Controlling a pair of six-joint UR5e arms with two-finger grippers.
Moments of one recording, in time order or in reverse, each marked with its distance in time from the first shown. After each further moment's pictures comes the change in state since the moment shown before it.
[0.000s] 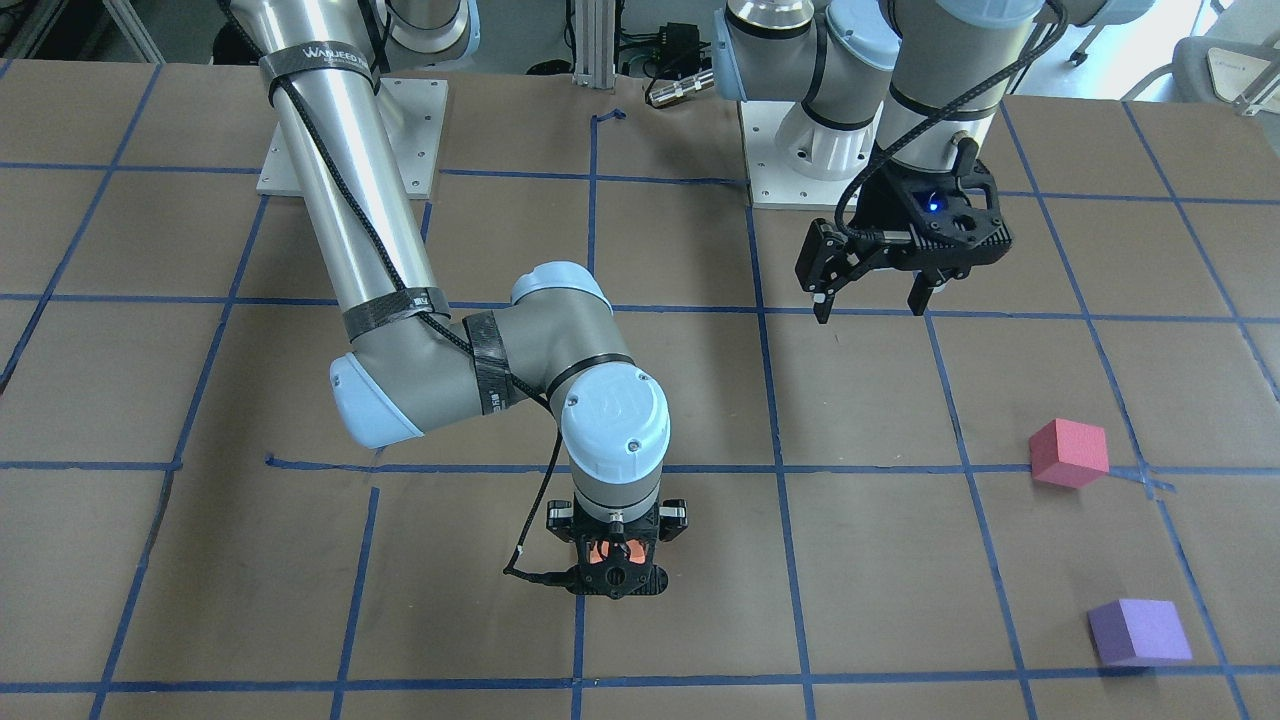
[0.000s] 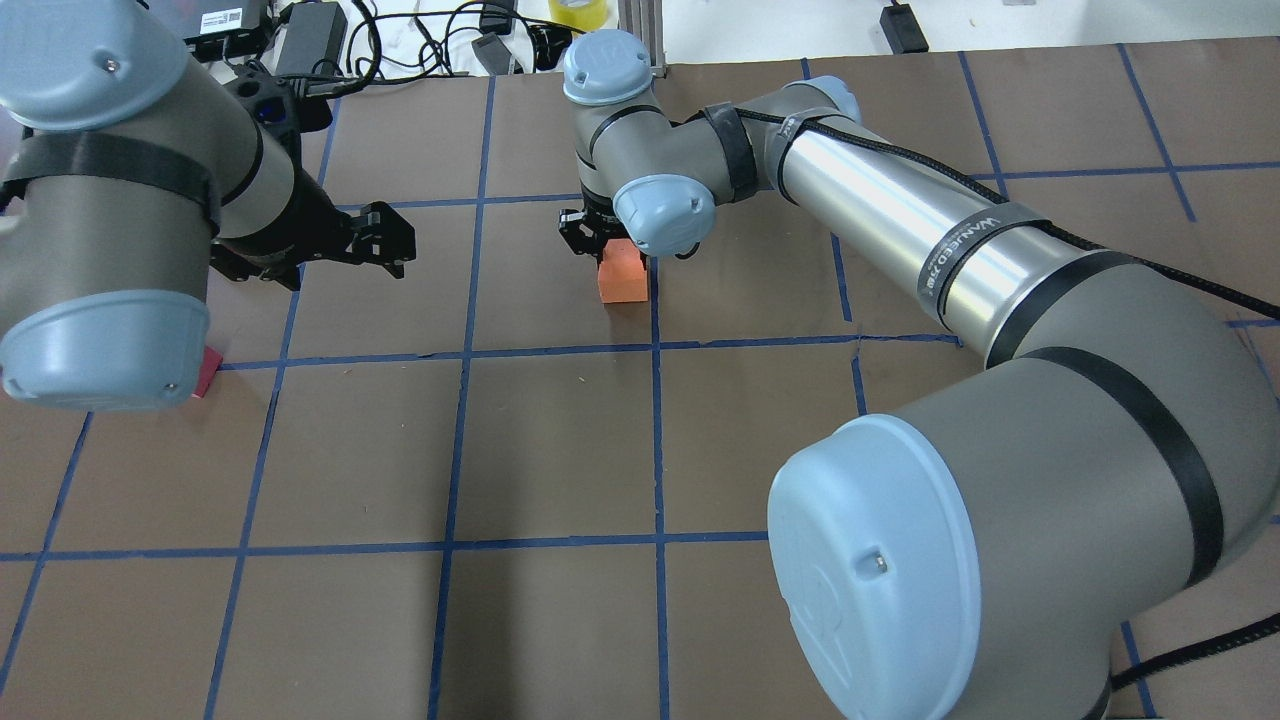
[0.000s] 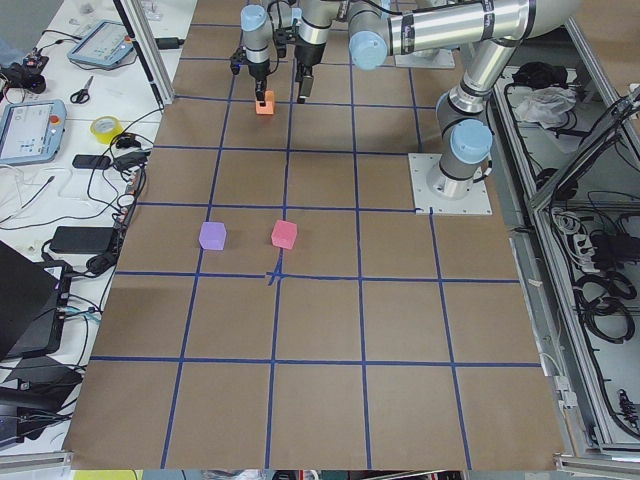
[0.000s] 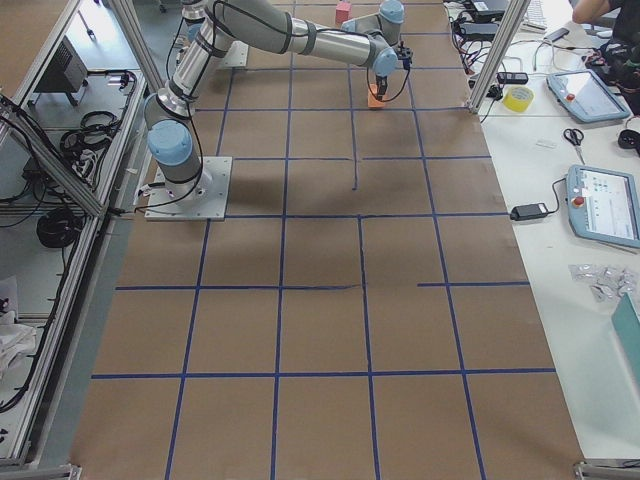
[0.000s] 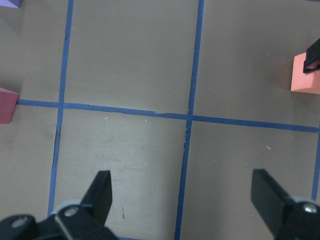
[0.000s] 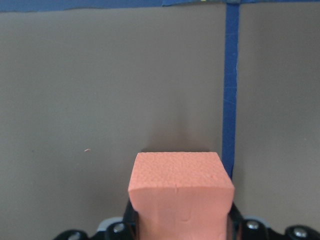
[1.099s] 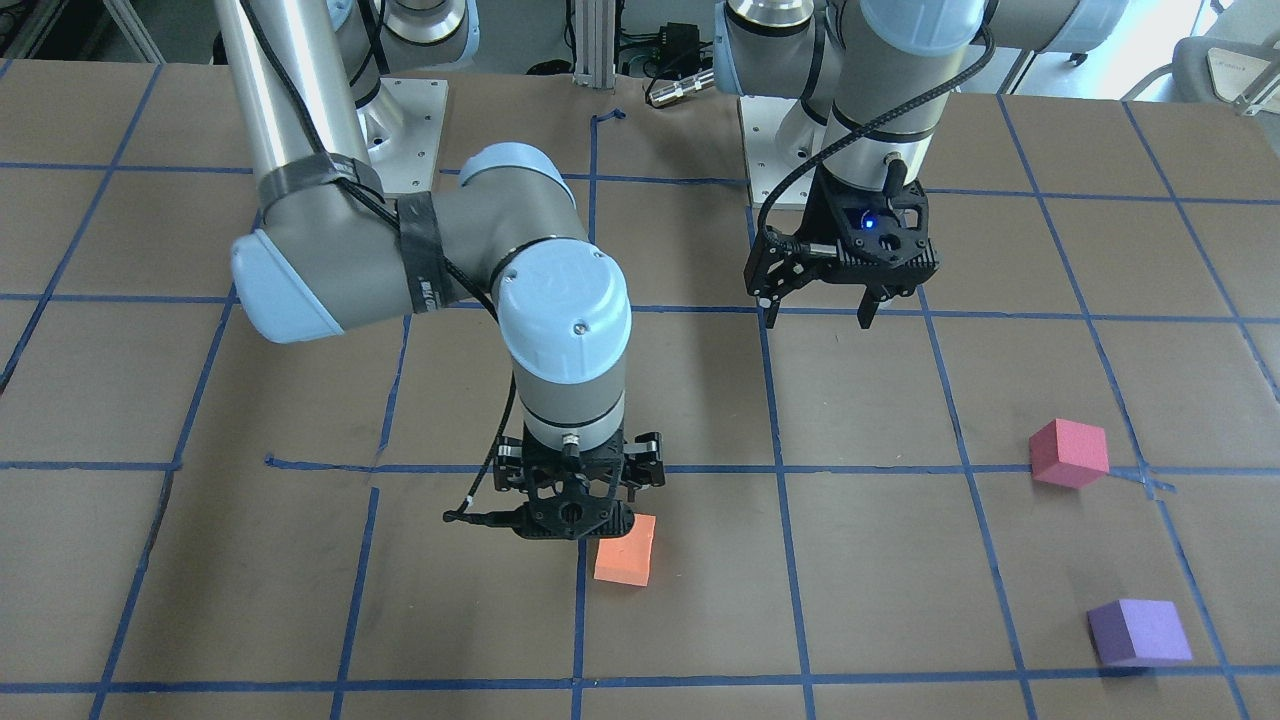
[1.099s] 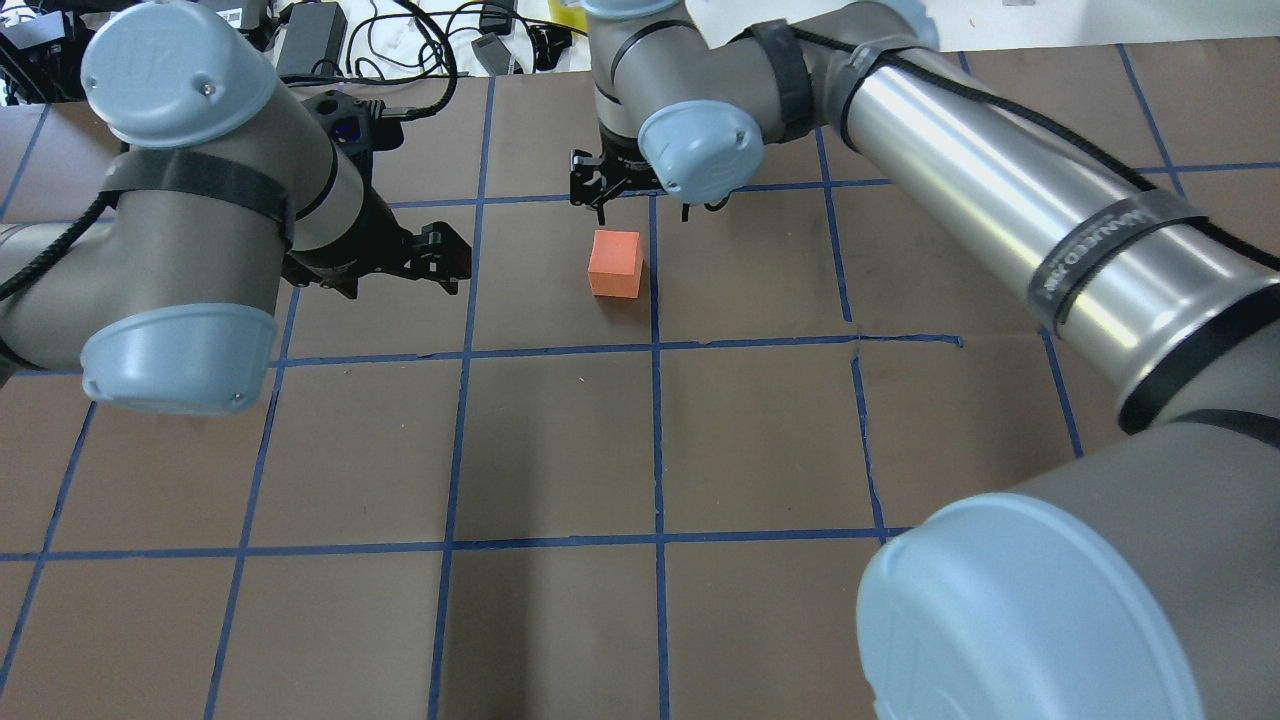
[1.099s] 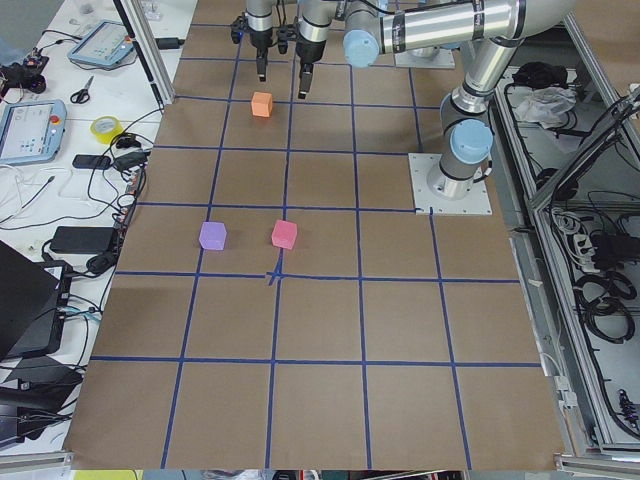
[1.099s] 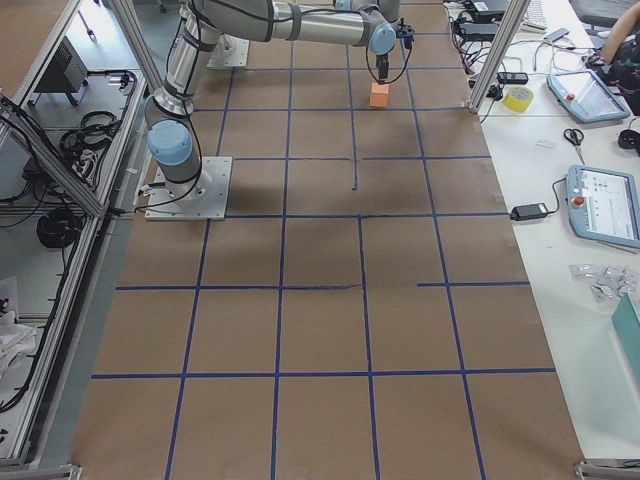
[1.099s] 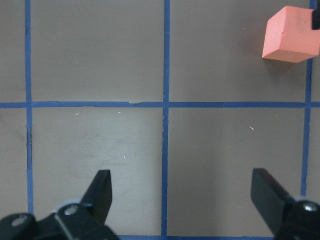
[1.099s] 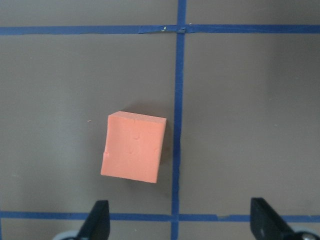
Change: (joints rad) left arm -0.075 -0.047 0.008 0.026 -0.030 0.017; right arm -0.062 -0.213 0.020 0.183 -0.016 -0.099
